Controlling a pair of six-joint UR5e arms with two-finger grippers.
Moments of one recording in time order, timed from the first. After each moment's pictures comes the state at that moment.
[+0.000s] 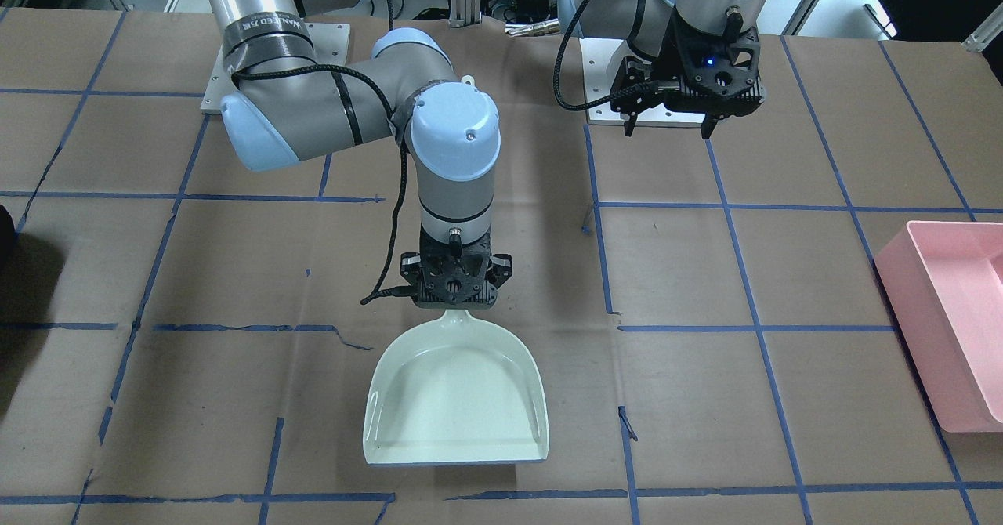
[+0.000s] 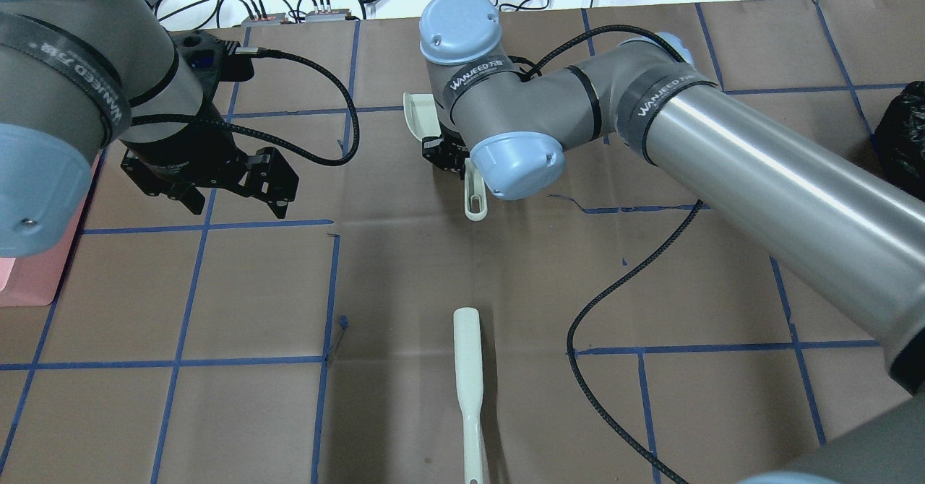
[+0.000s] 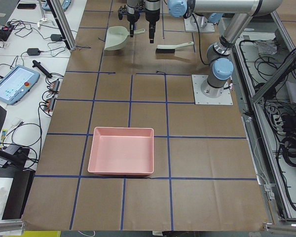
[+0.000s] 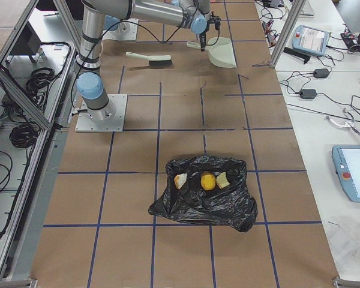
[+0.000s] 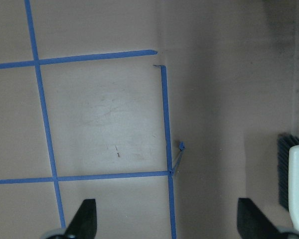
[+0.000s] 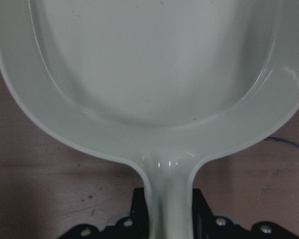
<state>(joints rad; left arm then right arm) -1.59 -1.44 -1.74 -1.56 1.63 0.05 1.98 -1.10 1.52 -2.07 -1.60 0.43</state>
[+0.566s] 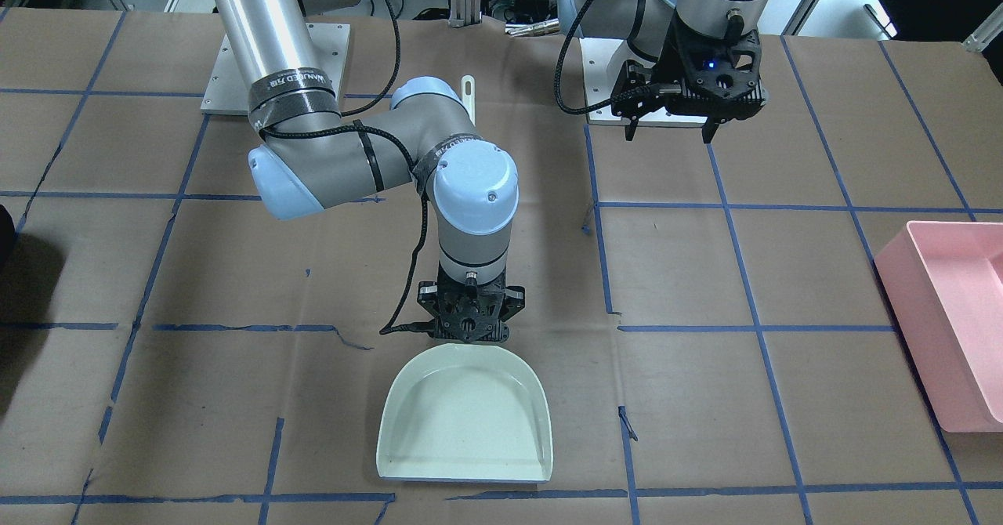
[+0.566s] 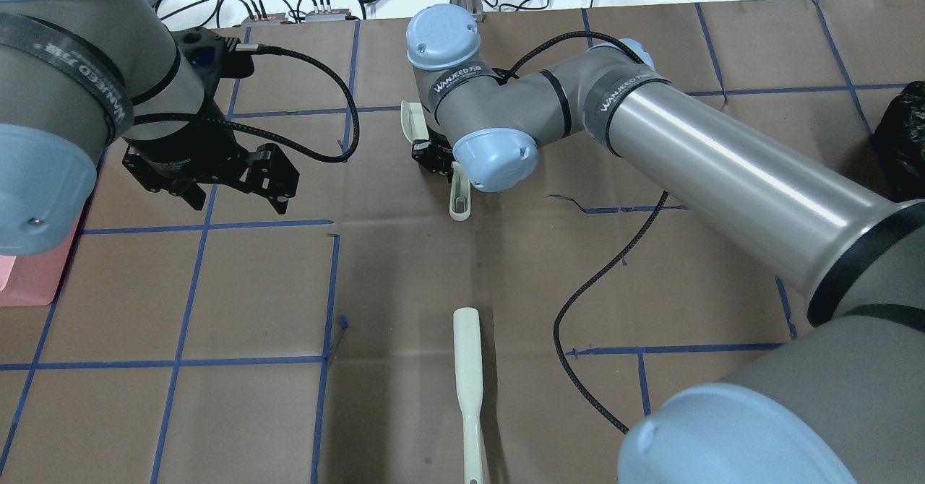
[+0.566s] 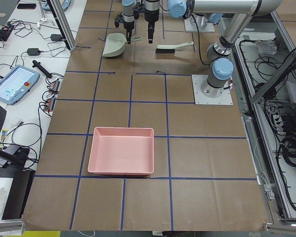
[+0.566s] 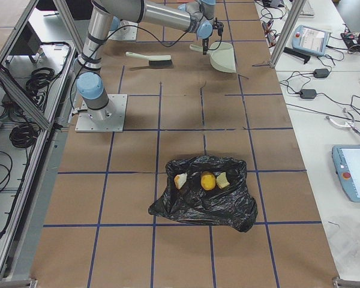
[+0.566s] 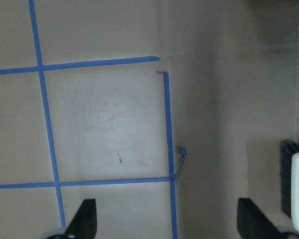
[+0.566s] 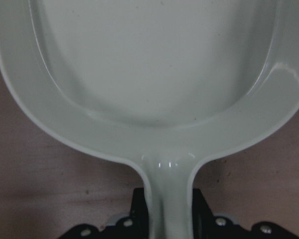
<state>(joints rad) -1.59 -1.44 -1.74 -1.54 1.63 0.04 1.98 -1.01 1.47 -2.07 -1.60 0.47</state>
